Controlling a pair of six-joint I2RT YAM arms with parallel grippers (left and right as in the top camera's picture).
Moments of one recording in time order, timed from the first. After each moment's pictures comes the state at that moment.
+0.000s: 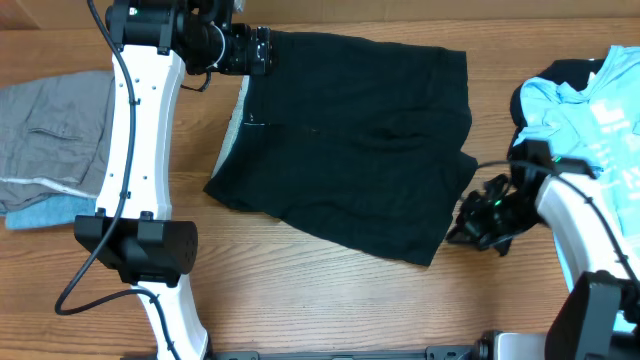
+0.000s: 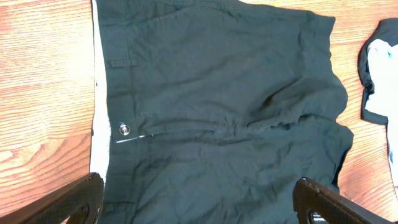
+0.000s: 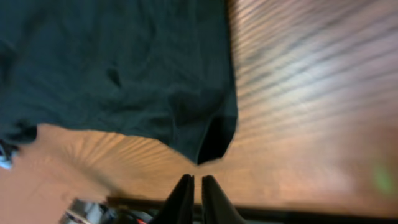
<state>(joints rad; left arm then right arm) -0.11 2.09 2.38 -1.35 0.34 -0.07 -0.13 1.55 0.93 -1.14 -0.51 0.42</state>
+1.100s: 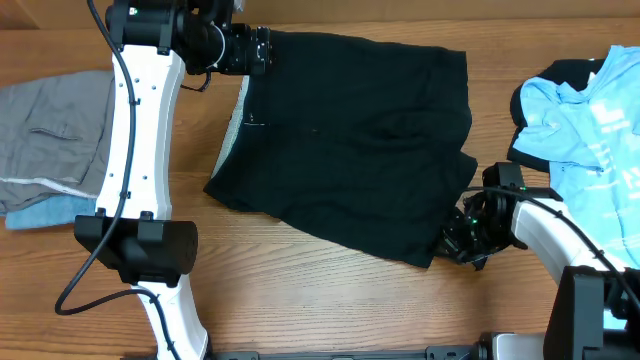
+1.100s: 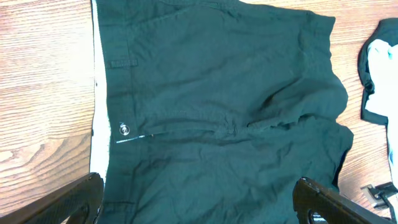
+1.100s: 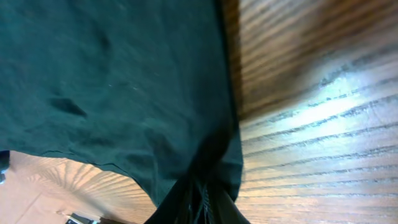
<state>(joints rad) -0.11 2.09 2.38 -1.35 0.34 -0.07 -0.06 1.55 0.73 -0.85 -0.51 0.55</state>
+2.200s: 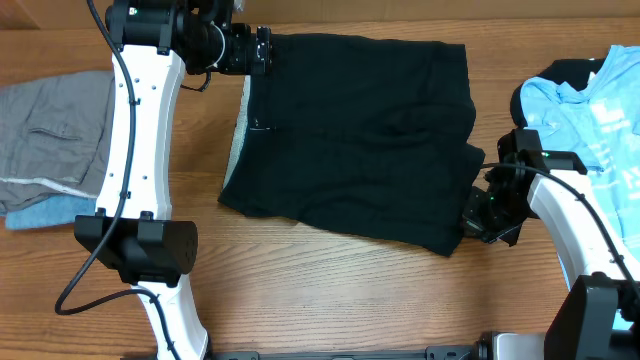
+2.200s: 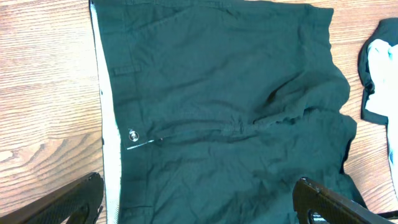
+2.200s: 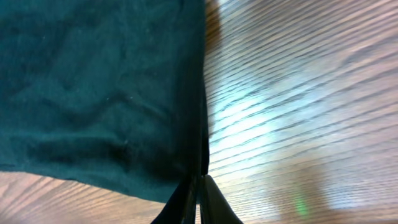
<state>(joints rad) -0.11 2.09 2.38 -1.35 0.34 -0.07 -0.08 1.55 1.01 -1.14 -0.21 0.40</state>
